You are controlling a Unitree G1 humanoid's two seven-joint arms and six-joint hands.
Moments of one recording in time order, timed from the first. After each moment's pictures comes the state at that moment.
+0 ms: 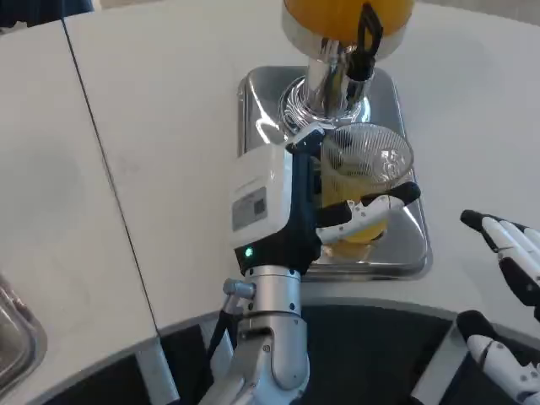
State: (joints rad) left arm -0.63 -0.05 -0.37 0.60 0.68 -0.08 0.73; right arm 0.47 -0.40 -0.33 -0.90 -0.51 -0.05 0.42
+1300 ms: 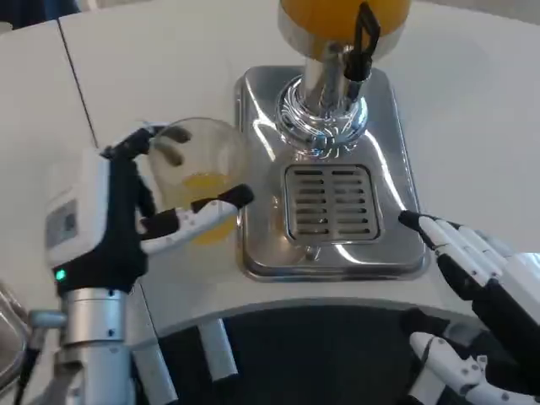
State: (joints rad) left arm -0.27 0.31 -0.10 0.08 0.59 -0.14 0.52; right arm 0.35 -0.41 -0.15 -0.89 -0.57 0.02 0.46
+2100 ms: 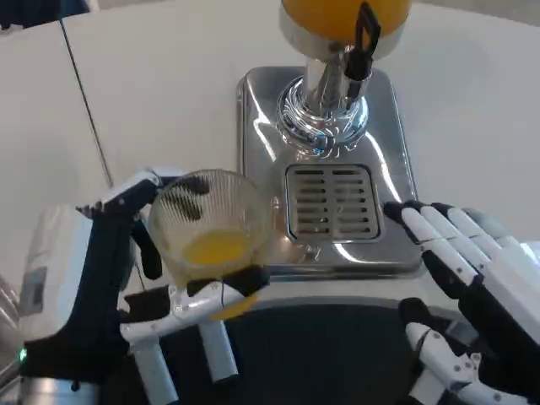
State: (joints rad) left arm 0.14 0.30 -0.02 -0.38 0.51 -0.29 0.29; right arm 0.36 -0.41 -0.15 -0.90 -0.71 -0.12 0.40
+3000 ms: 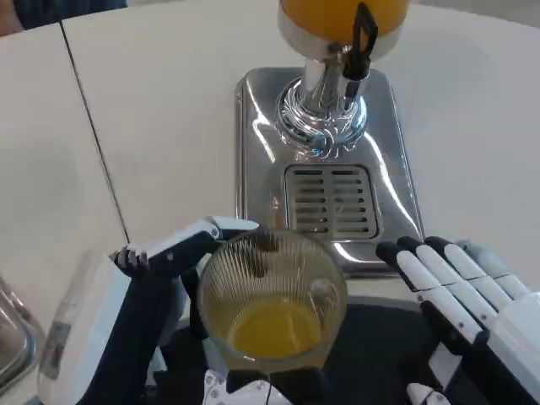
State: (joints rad) left arm 0.36 0.27 -0.02 -0.56 0.47 -0.49 0.13; right arm 0.56 -0.36 -0.21 -0.87 -0.72 -0.36 0.26
